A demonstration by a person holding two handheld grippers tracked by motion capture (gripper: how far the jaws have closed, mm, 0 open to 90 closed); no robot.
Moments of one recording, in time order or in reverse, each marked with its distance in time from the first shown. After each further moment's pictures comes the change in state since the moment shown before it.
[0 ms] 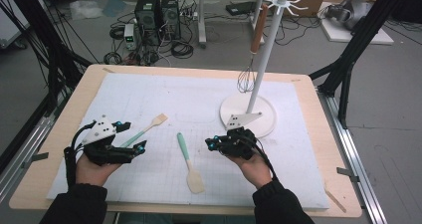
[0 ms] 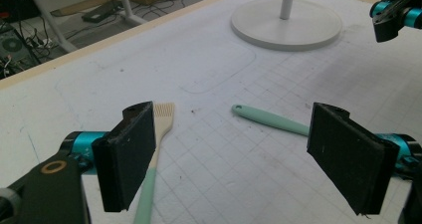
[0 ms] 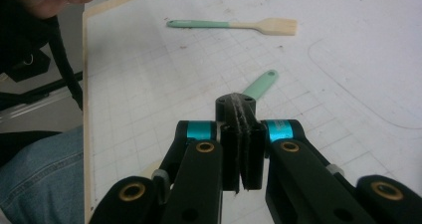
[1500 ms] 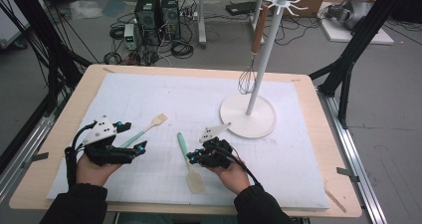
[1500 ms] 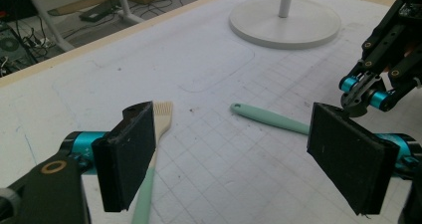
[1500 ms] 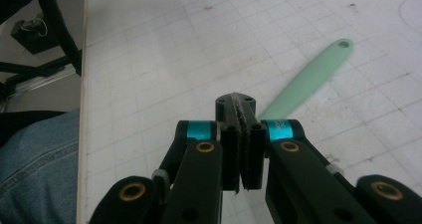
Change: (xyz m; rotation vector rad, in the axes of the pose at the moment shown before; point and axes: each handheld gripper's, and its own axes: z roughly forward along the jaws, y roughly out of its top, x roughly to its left) left arm 0.000 -0.001 0.001 0.001 -0.005 -0.002; right arm 0.017 -0.014 0.068 0.115 0.072 -0.004
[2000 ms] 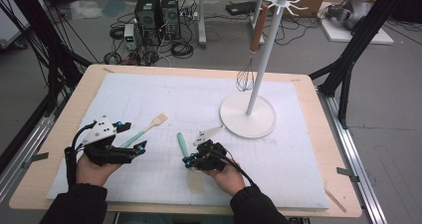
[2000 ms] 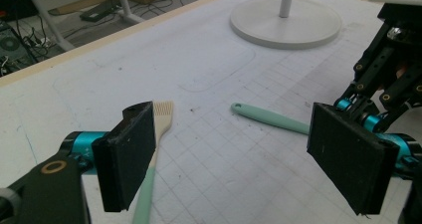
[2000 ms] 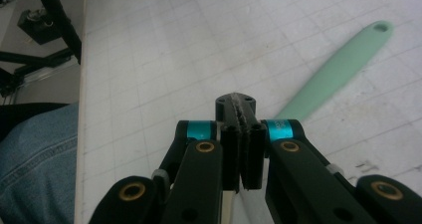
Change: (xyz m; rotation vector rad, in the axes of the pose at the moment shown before) left arm 0.000 0.000 0.000 -0.003 0.002 -0.002; right arm 0.002 -0.003 0.020 0.049 0.029 -0.001
